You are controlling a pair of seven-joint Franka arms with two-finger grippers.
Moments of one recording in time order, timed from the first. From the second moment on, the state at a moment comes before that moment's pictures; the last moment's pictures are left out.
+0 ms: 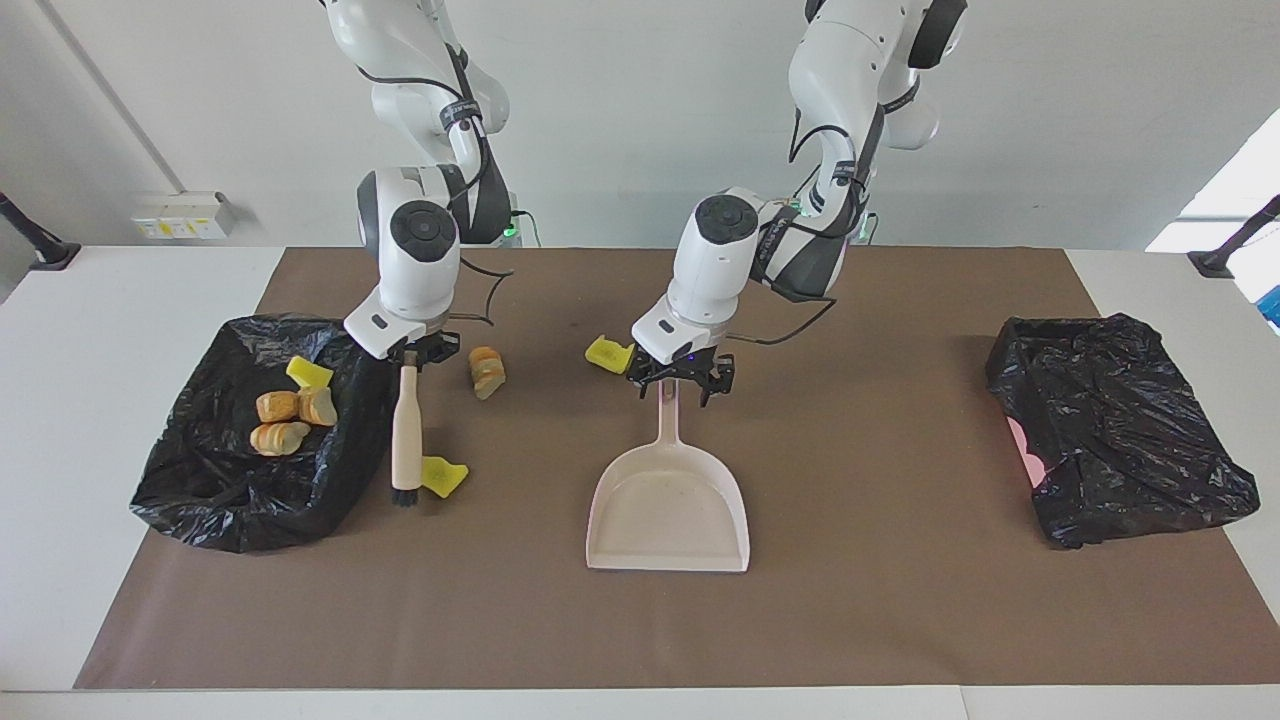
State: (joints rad) left arm -0.56 0.41 -0.12 -1.72 -0.03 2.25 -0.49; right arm -0.13 0.10 0.27 -2.09 -0.40 1.98 0.22
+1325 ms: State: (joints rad) left arm -0.44 0.31 -0.09 -1.70 0.02 2.04 0.12; right arm -0.08 0.13 0.30 -2.10 -0.05 1.87 -0.60
